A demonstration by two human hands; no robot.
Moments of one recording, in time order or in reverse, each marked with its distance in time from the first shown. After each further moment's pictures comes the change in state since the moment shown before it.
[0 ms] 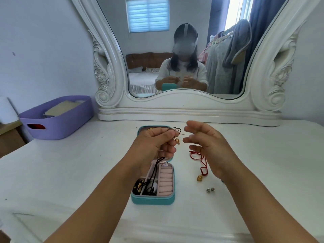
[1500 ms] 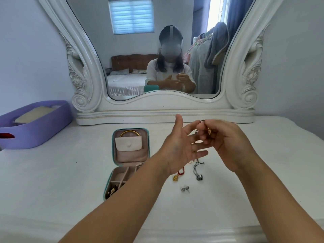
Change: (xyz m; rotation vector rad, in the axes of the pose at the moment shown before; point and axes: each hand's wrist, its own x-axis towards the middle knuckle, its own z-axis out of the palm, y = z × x) left_hand 0.043 -0.022 0.105 -0.365 -0.367 -0.233; right_hand -0.013 -0.022 -0.076 0.110 0.048 -0.138
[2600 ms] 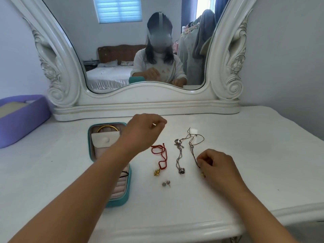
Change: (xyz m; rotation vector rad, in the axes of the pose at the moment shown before) left_hand -0.009 0.026 -0.014 1.393 0.460 0.372; right_hand -0.038 0.072 -0.055 -0.883 0.194 0.154
